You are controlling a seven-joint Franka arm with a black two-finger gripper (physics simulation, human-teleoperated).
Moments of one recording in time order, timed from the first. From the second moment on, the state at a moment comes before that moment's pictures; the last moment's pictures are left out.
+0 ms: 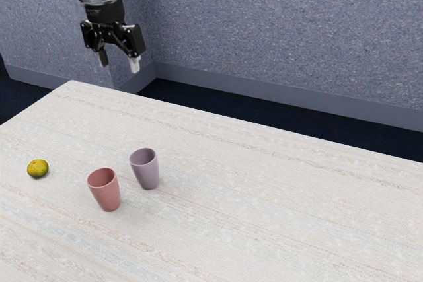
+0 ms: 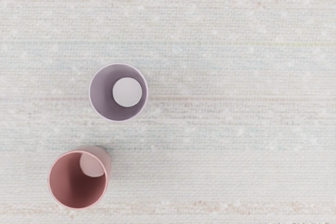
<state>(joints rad) -0.15 0.02 0.12 -1.48 -0.02 1.48 -0.02</state>
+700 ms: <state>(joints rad) -0.11 0.12 0.08 -1.61 -0.01 1.60 -0.01</state>
